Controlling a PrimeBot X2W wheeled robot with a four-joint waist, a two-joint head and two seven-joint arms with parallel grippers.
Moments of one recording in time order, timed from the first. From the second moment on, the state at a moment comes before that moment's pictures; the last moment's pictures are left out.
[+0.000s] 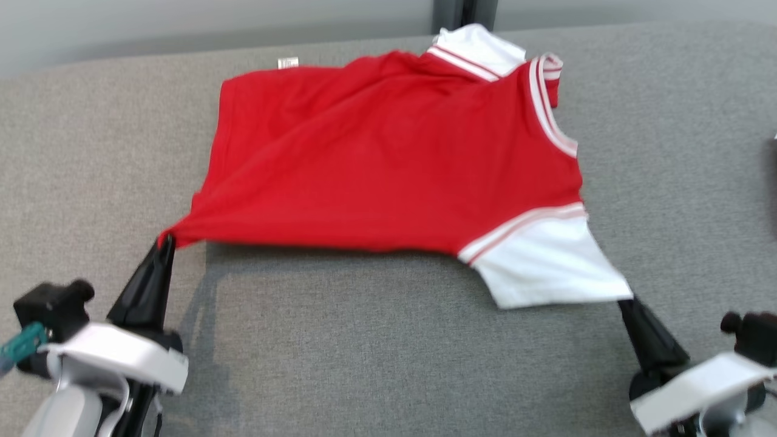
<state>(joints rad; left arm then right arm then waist) -0.18 0.40 -0.25 0.19 -0.67 -0.04 -0.15 -0.07 -0.32 0.27 0.11 0.84 0.13 -0.10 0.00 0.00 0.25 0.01</state>
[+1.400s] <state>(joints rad) -0.05 0.47 -0.25 -0.15 -0.73 0.10 0.10 -0.14 -0.22 -0.06 -0.31 0.58 0.13 0.80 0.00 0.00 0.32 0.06</state>
